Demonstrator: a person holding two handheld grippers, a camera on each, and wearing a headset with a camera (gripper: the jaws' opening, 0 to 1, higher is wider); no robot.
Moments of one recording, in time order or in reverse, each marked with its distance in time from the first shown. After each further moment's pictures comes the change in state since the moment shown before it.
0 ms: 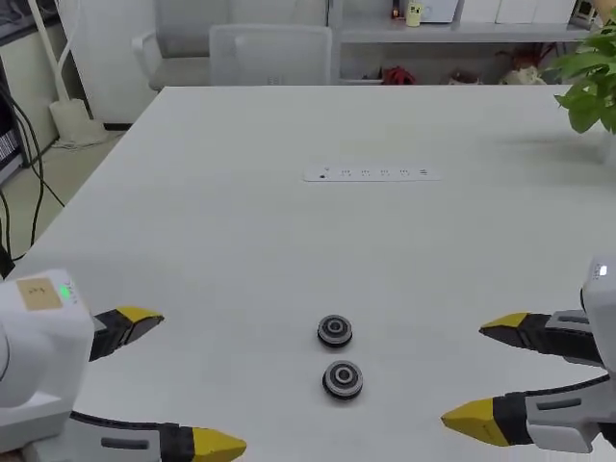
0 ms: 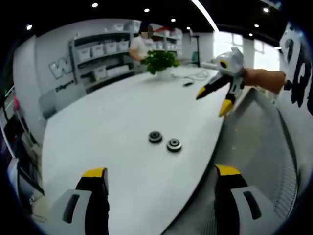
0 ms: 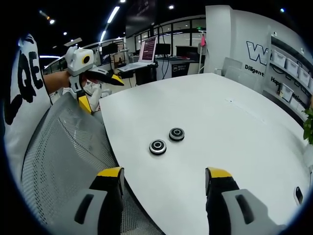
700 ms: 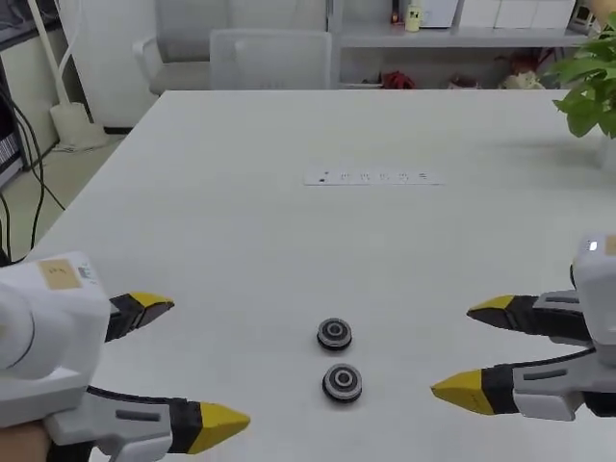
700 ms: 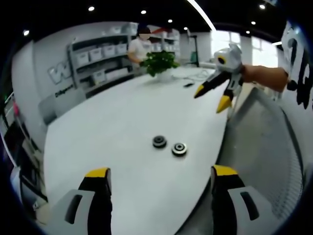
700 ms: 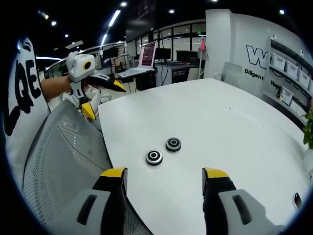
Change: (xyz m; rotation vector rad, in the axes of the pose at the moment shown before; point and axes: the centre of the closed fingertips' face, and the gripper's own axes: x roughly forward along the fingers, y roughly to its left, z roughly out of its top) left arm 0.009 0.010 0.010 0.044 -0.014 0.005; right arm 0.003 -0.012 0.020 -0.004 -0.041 0.001
